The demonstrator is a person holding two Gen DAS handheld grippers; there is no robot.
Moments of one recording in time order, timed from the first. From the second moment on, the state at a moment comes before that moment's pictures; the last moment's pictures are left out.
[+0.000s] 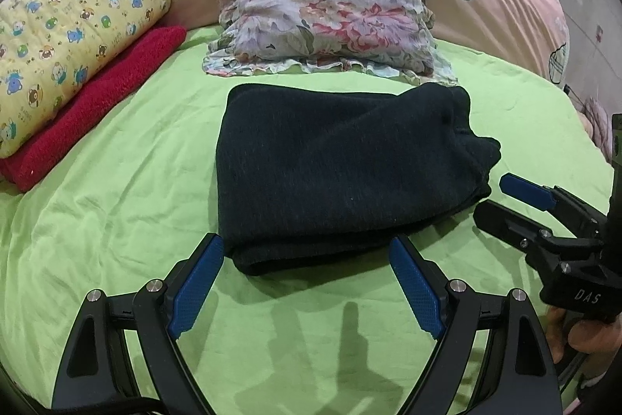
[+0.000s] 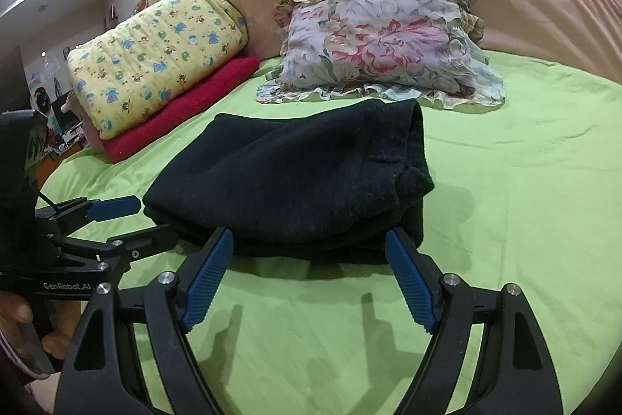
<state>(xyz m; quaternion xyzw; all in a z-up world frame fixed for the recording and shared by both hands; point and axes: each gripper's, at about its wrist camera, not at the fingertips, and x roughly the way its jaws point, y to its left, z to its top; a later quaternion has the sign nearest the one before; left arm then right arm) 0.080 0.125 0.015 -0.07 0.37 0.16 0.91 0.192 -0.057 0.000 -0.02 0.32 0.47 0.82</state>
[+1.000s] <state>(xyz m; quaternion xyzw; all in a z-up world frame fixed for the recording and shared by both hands) 0.088 0.128 0.010 -0.08 0.38 0.16 0.91 0.200 -0.053 0.005 -0.02 0.34 0.45 0.83</state>
